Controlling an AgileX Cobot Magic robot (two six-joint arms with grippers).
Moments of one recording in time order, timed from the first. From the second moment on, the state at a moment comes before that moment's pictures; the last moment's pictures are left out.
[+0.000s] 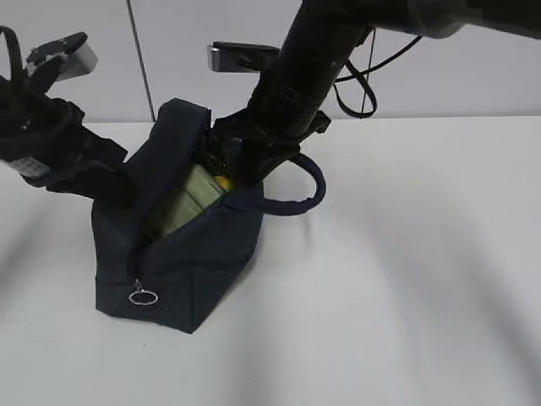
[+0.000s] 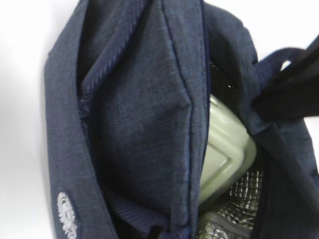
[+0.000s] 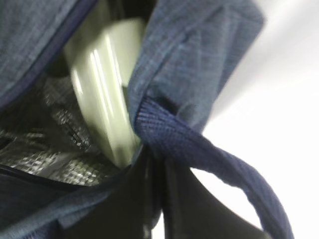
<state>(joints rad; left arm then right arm) -0.20 1.57 -1.09 -0.60 0.87 0.58 0.47 2.15 -1.96 0.37 1.19 -0.24</state>
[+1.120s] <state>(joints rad) -0.40 1.73 -1.31 -0.59 0.89 0.52 0.28 1.69 -1.35 0.61 0.88 -0.56</state>
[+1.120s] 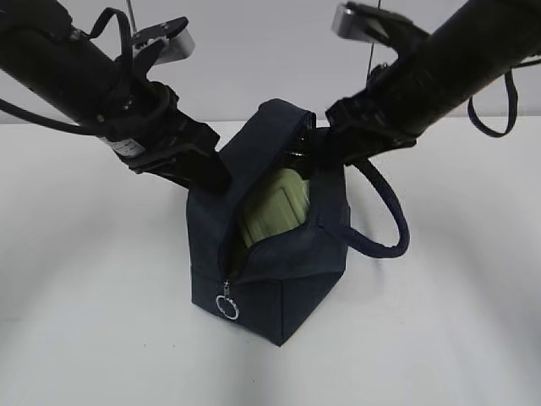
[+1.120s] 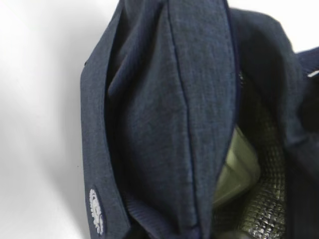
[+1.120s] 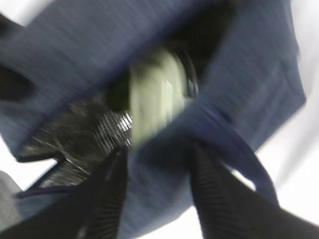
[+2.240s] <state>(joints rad) -0.40 1.22 -0.71 -0.92 0.43 0.99 0.59 1.21 -0.45 1.79 0.38 -1.75</state>
